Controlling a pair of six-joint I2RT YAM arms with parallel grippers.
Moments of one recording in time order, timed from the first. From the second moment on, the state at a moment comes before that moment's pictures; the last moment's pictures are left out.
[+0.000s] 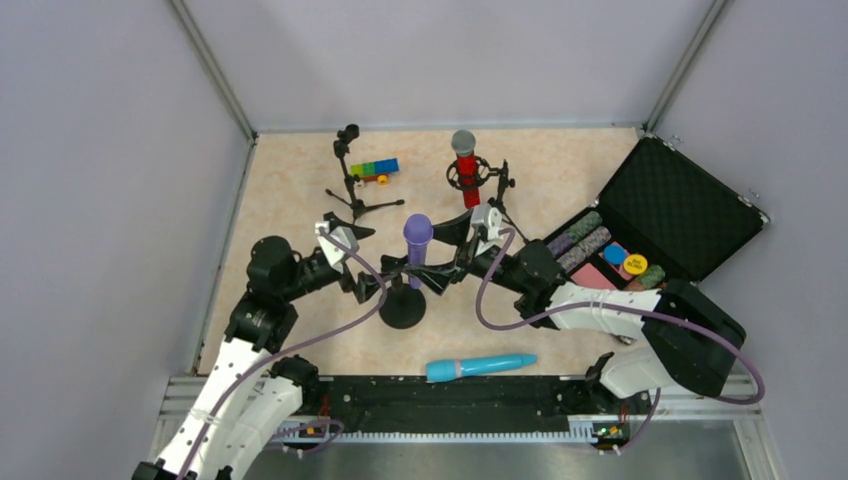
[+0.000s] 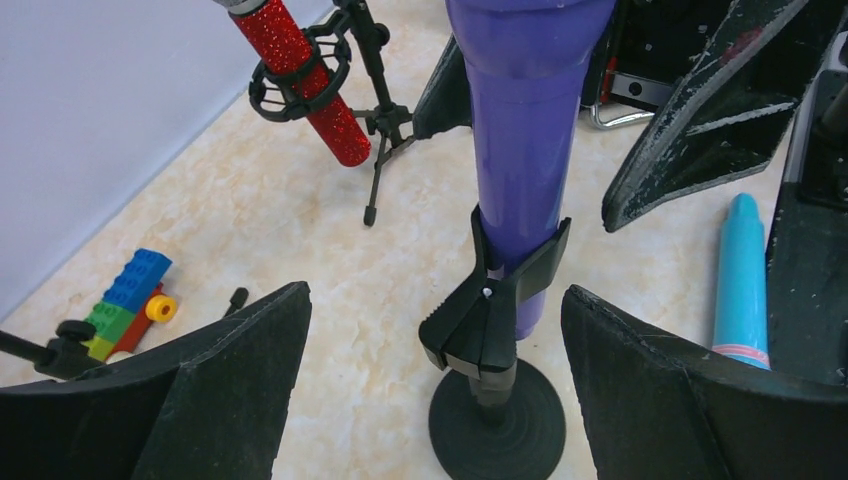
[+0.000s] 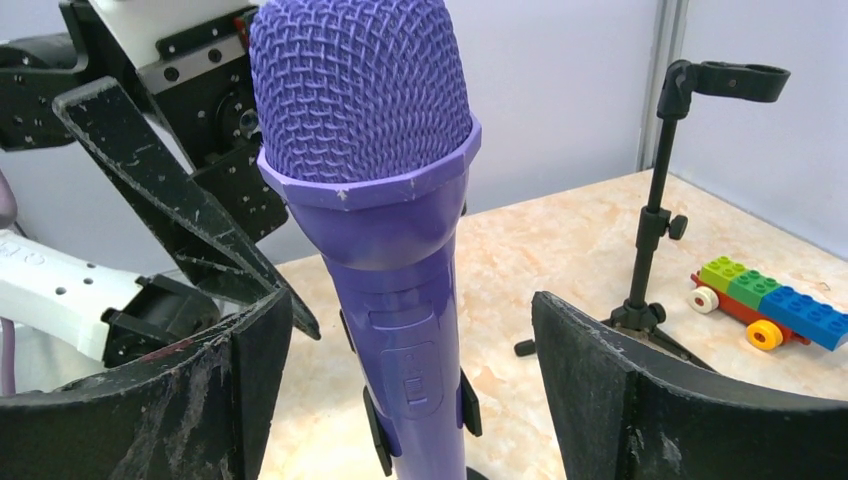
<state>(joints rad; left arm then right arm) -0.30 0.65 0.66 -0.14 0.76 0.28 0.90 1.38 0.57 1.14 -0.36 0.23</state>
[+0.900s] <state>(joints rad) -0.30 0.44 0.34 0.01 0.60 -0.12 0.90 1.37 0.55 1.17 -0.34 0.28</state>
